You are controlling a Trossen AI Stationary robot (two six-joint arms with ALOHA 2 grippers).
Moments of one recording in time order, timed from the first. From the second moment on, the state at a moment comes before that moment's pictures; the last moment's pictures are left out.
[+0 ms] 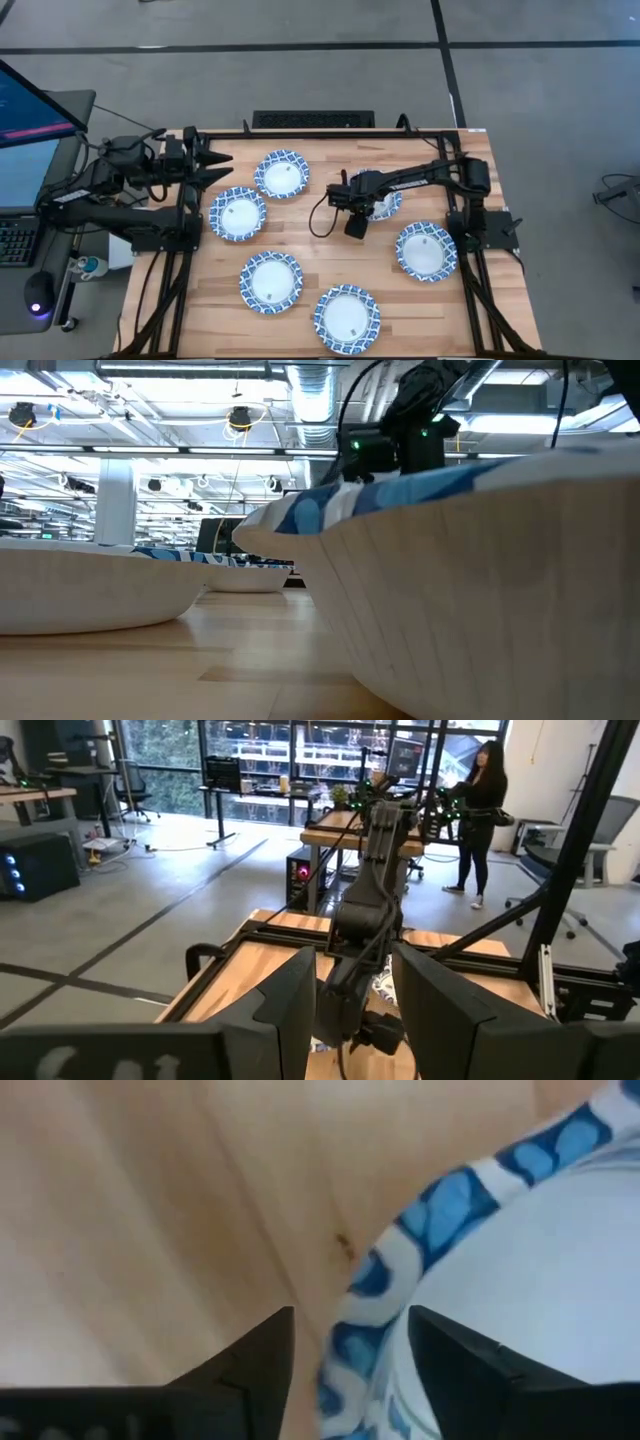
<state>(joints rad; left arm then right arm) 0.12 0.62 1.04 -0.45 -0.06 -0.07 -0.11 1.95 1.29 -0.94 0.03 0.21</state>
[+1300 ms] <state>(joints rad) 0.12 0.62 1.04 -0.46 -0.06 -0.10 0.12 1.71 1.50 -1.32 0.10 0.46</state>
